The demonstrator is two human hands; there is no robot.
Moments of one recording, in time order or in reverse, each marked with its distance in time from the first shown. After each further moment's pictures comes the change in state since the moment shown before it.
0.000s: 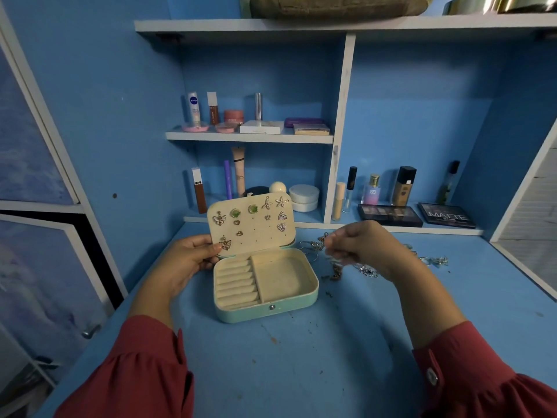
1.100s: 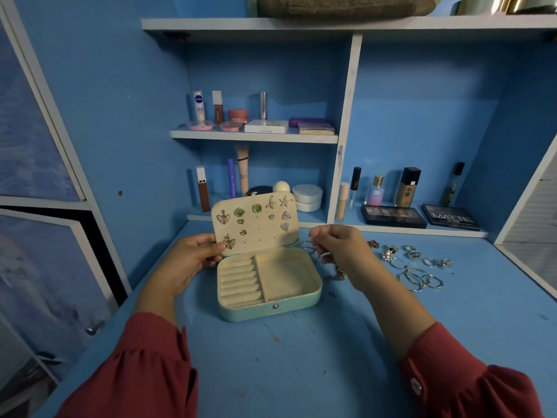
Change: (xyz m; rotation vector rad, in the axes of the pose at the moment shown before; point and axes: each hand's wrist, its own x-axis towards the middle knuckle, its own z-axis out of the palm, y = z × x) left_hand 0.003 -0.002 0.000 -0.021 0.003 0.009; right_hand 0.013 0.004 0.049 0.217 0.134 -0.068
